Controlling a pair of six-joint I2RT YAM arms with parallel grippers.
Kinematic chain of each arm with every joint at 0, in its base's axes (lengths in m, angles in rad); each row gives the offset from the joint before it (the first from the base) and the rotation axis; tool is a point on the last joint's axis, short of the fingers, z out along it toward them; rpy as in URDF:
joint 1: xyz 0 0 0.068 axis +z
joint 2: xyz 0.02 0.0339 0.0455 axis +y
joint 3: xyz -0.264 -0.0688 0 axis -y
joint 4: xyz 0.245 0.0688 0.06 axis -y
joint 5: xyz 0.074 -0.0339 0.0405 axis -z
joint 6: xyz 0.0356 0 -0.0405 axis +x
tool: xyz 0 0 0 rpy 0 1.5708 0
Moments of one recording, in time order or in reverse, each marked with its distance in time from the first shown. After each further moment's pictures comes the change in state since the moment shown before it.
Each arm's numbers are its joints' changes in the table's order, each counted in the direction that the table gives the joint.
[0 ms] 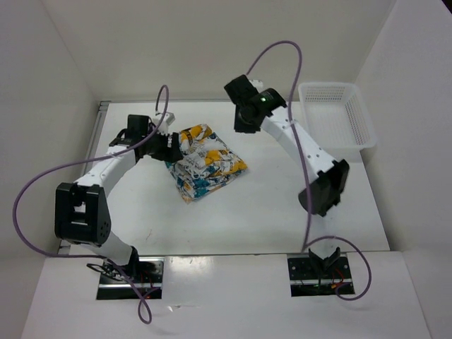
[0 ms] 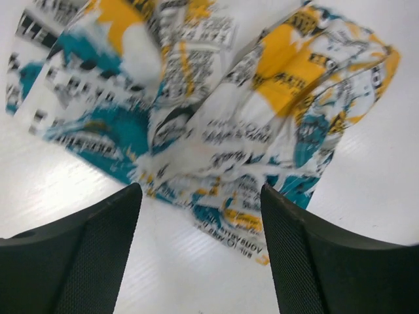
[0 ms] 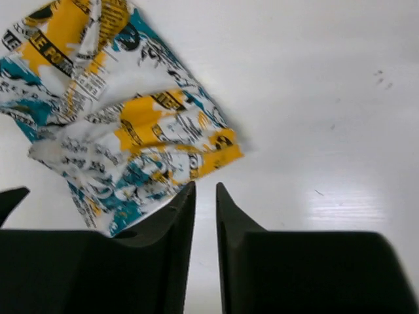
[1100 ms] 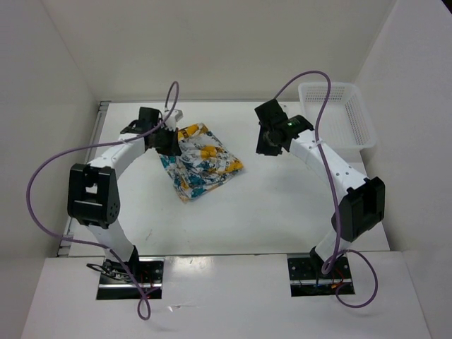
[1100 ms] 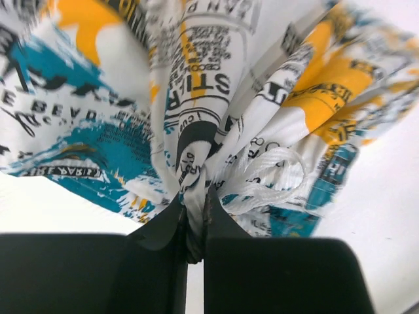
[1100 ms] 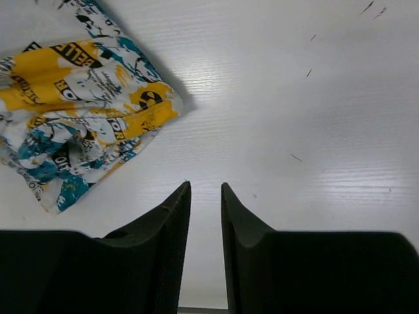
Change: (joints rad) left arm -0.068 0.214 0.179 -0.077 -0.066 0.000; right arm -0.124 -0.452 -0.783 0.309 -0.135 0.010
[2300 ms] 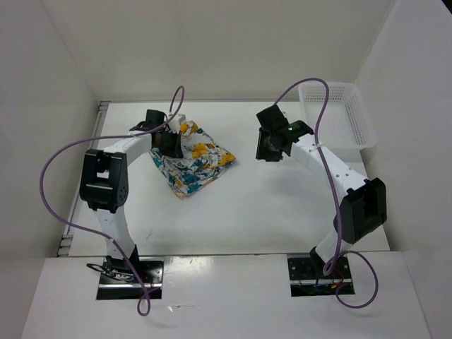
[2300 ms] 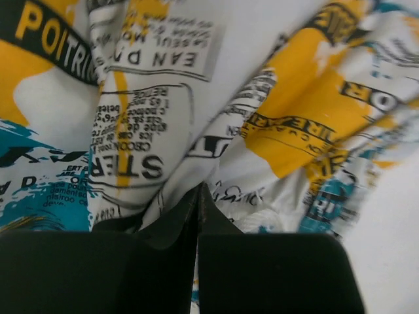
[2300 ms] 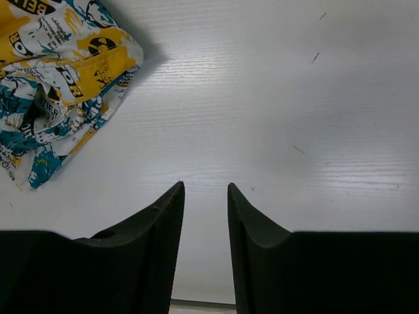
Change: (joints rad) left arm 0.024 0.143 0.082 0.035 0.041 -0.001; right arm -0.017 -0.024 -0.093 0.041 -0.052 -0.021
